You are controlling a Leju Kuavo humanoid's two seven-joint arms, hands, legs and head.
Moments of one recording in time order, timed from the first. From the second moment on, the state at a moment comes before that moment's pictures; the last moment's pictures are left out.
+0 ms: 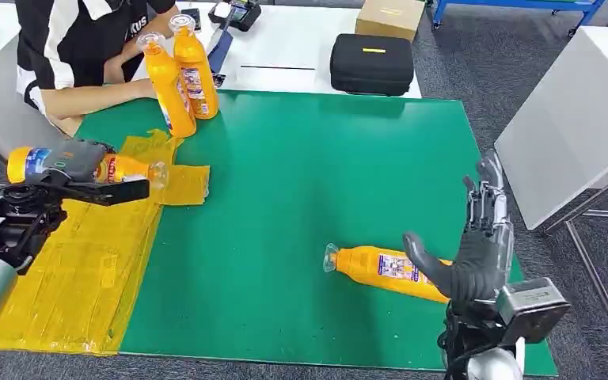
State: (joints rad) left arm -0.87 0.32 -0.41 -0.41 -1.21 0.01 -0.31; right arm 0.10 0.07 -0.03 -1.86 0.25 -0.03 -0.39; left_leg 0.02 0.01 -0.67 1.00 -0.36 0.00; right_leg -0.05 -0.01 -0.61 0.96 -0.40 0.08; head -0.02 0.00
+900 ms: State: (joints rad) left arm -0.82 0.27 -0.36 -0.34 -1.14 -0.19 -0.32; right arm 0.07 0.06 0.03 -1.76 0.25 0.00 -0.33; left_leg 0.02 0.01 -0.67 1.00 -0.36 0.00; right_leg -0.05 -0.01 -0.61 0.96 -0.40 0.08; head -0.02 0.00
